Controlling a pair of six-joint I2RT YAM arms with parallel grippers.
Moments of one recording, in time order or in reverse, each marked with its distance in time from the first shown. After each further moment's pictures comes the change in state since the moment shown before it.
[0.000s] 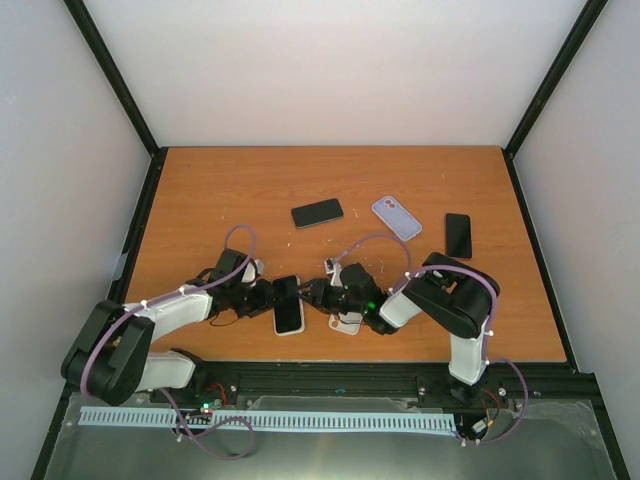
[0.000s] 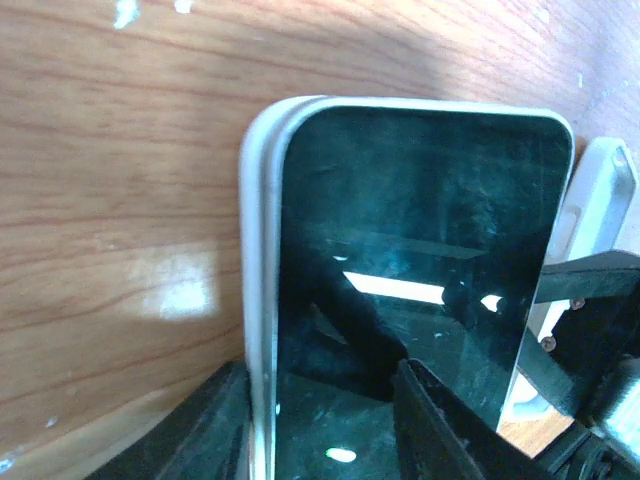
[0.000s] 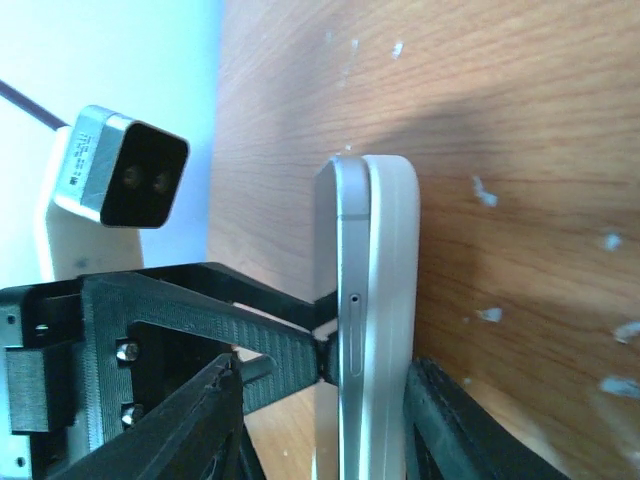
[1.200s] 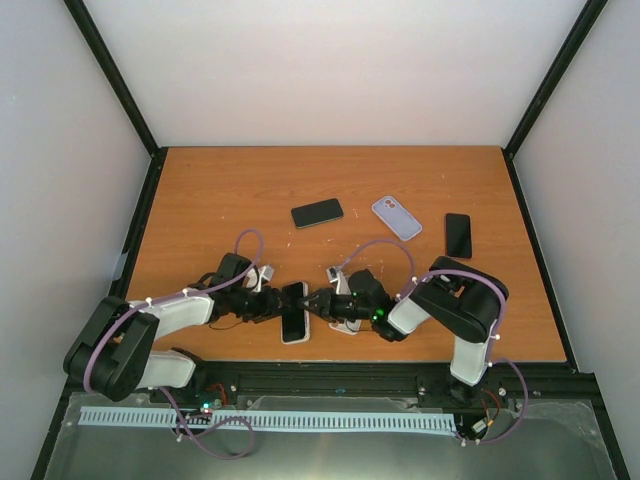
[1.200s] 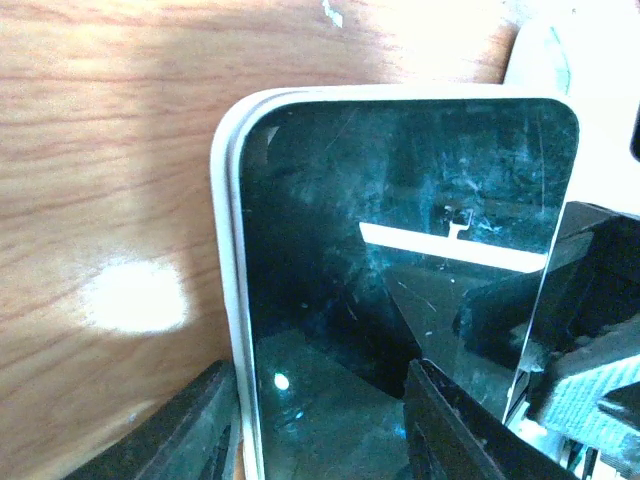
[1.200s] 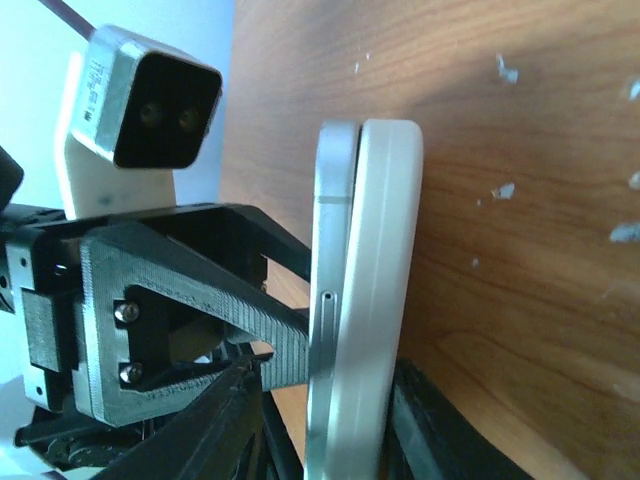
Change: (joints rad) left arm -0.010 0.020 -0.044 0.093 0.185 0.079; right arm 0.002 -0.057 -0.100 0.069 -0.083 -0.031
